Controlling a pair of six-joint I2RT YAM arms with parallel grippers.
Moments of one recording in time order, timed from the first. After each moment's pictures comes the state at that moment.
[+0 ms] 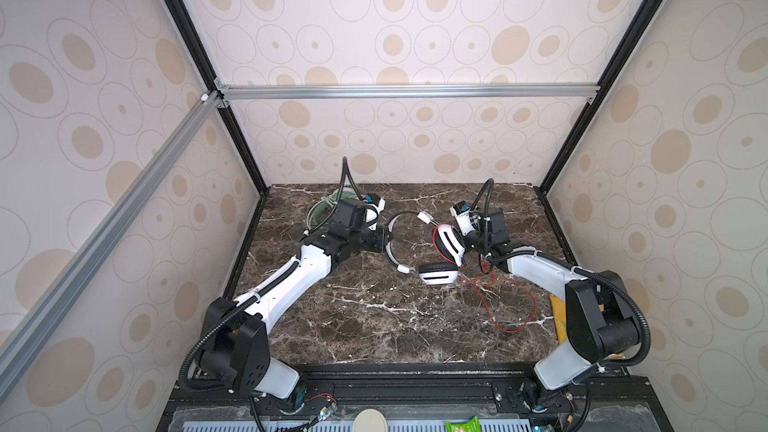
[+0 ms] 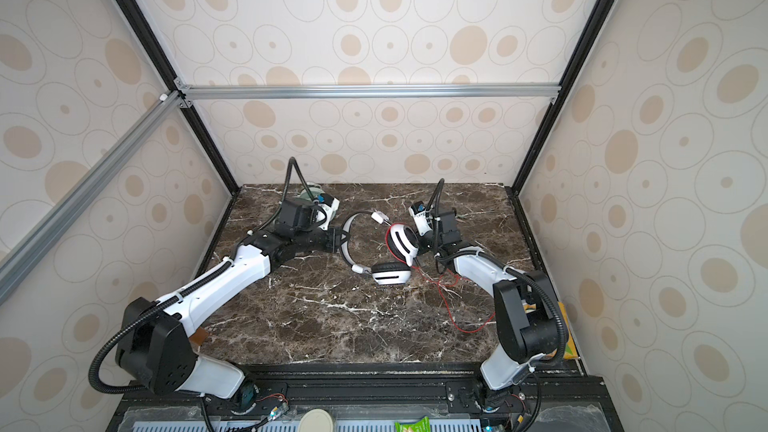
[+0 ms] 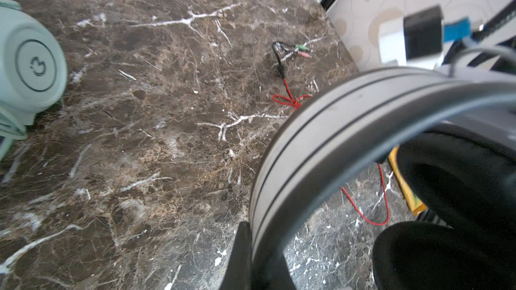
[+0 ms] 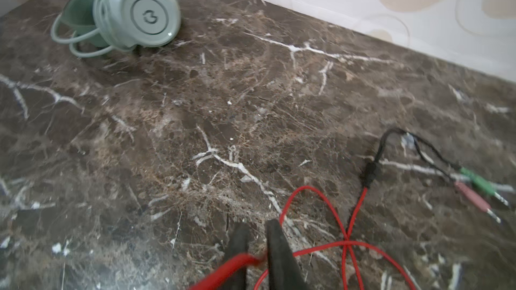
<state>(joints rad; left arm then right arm) -0.42 1.44 1.15 -0.31 0.36 -0.37 0.27 1.60 0.97 0.03 -0.29 -0.10</state>
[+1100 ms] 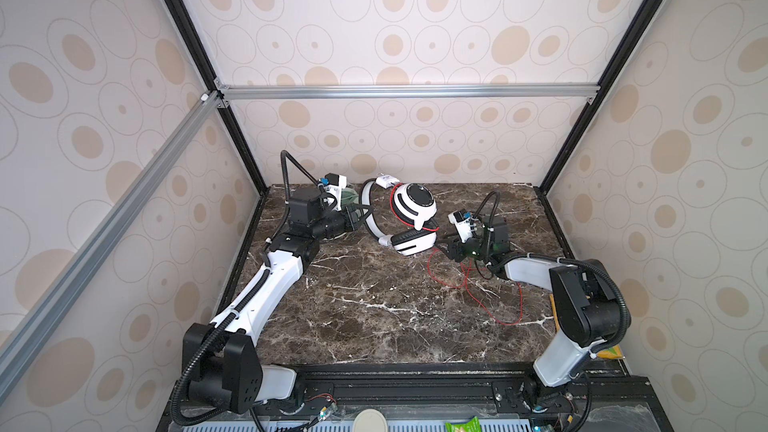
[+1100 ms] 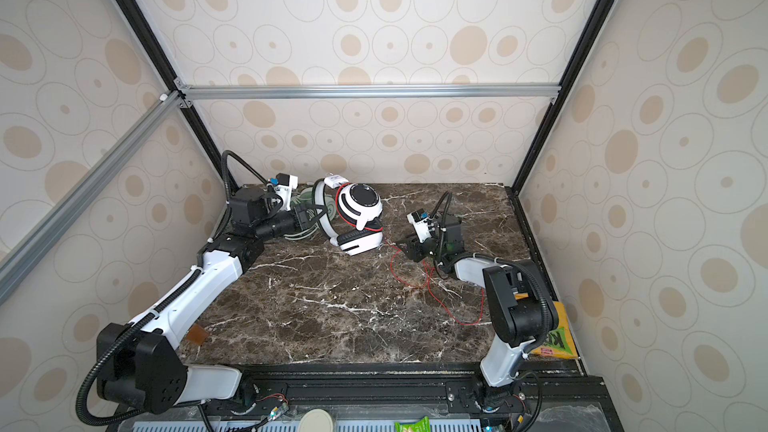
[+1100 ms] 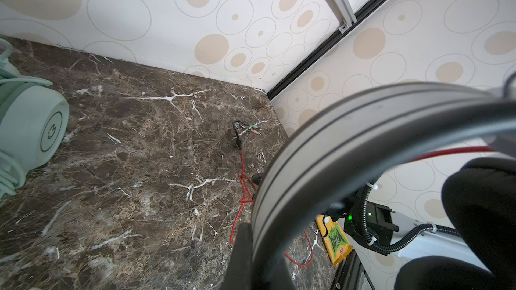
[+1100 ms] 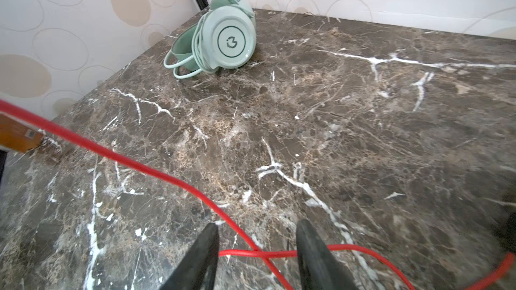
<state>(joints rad) -0.21 1.35 1.09 -0.05 0.63 -0.58 0.26 1.74 0.87 0.34 -0.64 -0.03</state>
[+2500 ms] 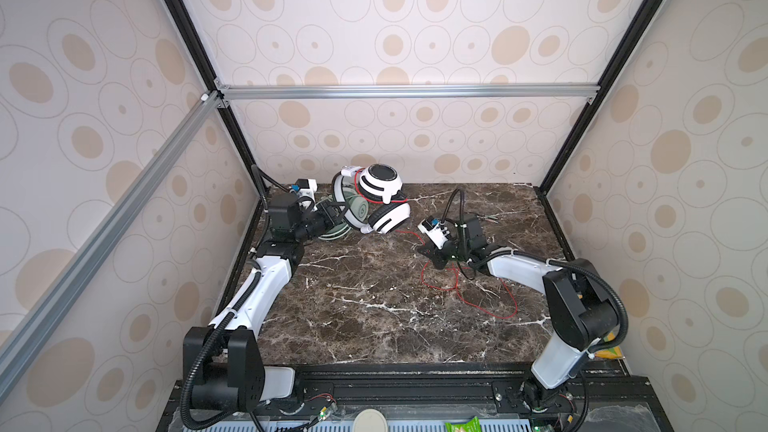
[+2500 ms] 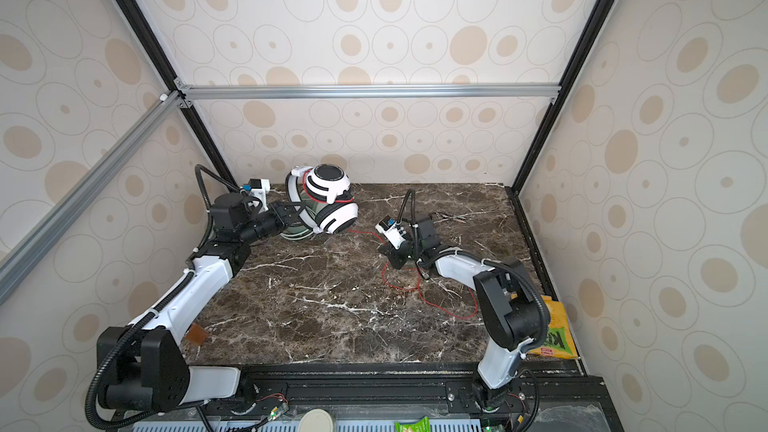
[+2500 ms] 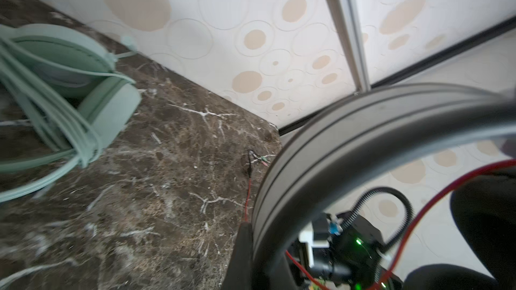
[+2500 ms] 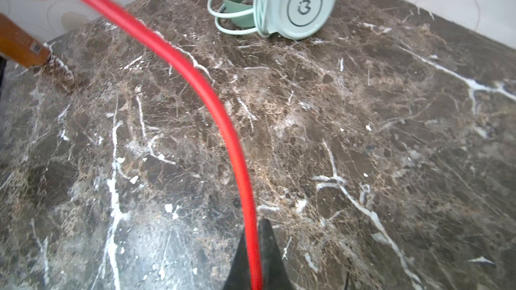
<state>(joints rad) -0.06 1.34 1.03 -0.03 0.52 -0.81 0.50 1.67 0.99 0.02 -0.45 -0.29</state>
